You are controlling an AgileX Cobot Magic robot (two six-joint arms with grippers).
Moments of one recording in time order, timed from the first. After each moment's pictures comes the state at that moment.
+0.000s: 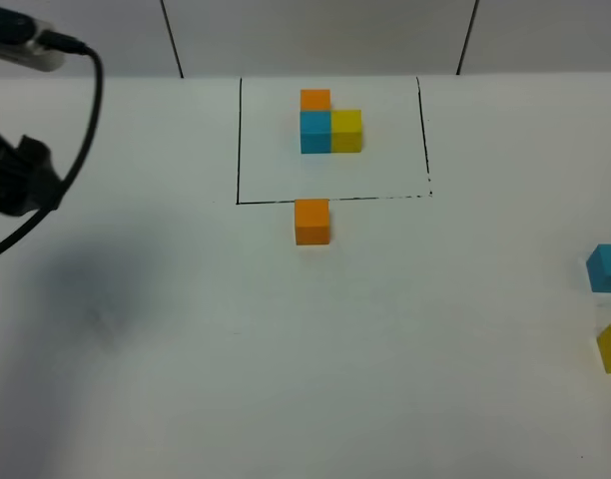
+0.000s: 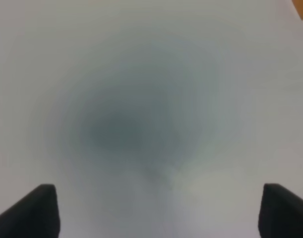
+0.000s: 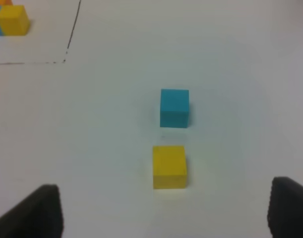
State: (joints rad) left arm -0.13 1.29 -1.14 -0.03 0.95 0.22; right arm 0.03 0.00 -0.50 -0.05 1.07 0.09
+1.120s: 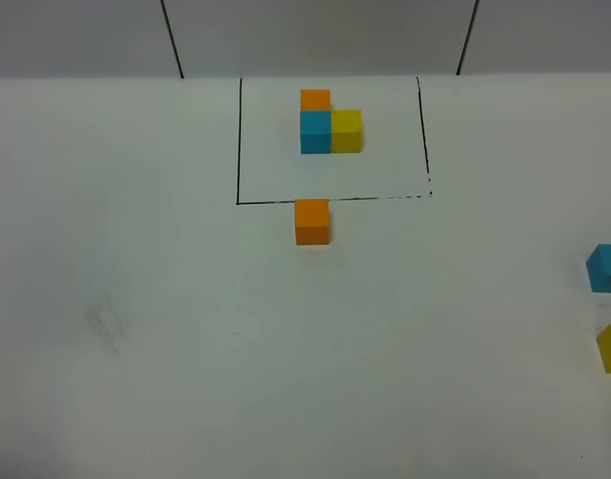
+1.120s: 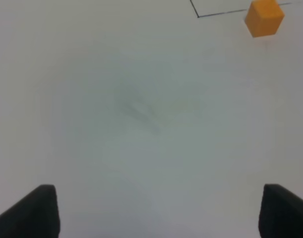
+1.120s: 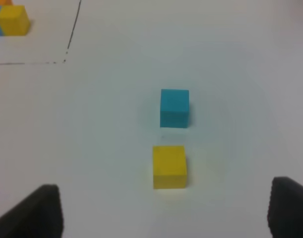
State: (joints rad) left arm -0.13 0.04 -0.51 -0.07 1.07 0.06; right arm 0.03 0.00 -0.50 -0.05 1.07 0.09
